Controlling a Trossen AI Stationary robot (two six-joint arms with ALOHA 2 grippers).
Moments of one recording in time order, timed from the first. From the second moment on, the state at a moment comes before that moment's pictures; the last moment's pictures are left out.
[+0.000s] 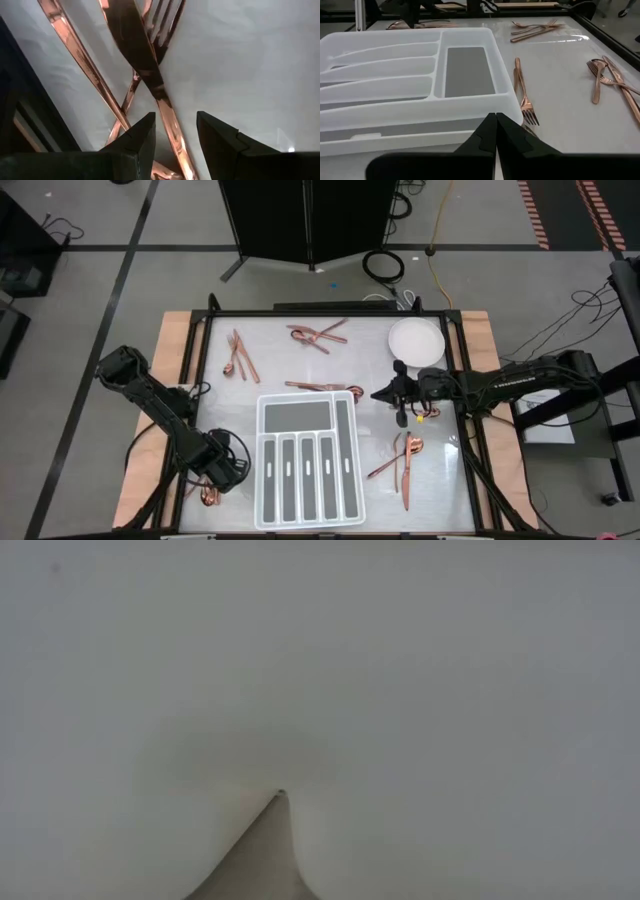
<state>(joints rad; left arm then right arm) -0.81 1.50 0.80 -0.81 0.20 -2.17 0.02 0.95 0.31 0.26 0.05 0.07</state>
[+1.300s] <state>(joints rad) -0.80 1.50 0.74 -0.70 0.18 -2.10 0.02 0.95 0.31 0.23 0.05 0.09</state>
